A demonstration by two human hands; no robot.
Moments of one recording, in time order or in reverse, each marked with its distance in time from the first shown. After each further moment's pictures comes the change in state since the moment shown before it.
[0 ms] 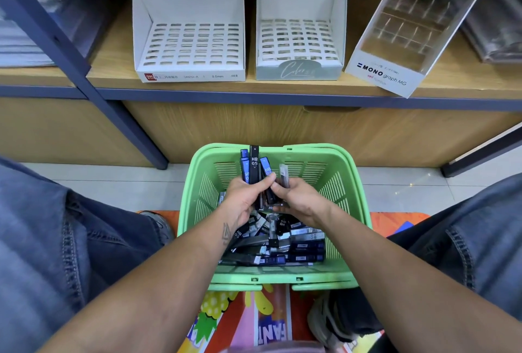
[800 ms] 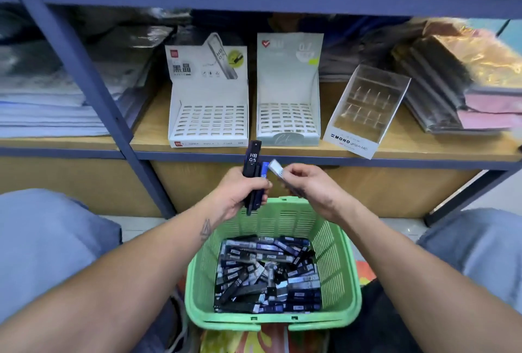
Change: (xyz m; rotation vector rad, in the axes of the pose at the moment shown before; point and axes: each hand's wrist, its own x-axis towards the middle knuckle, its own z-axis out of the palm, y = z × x) left_hand -0.074 0.131 0.015 0.260 -0.224 0.320; right_hand -0.083 -0.130 -0.008 -0.202 0.063 -0.486
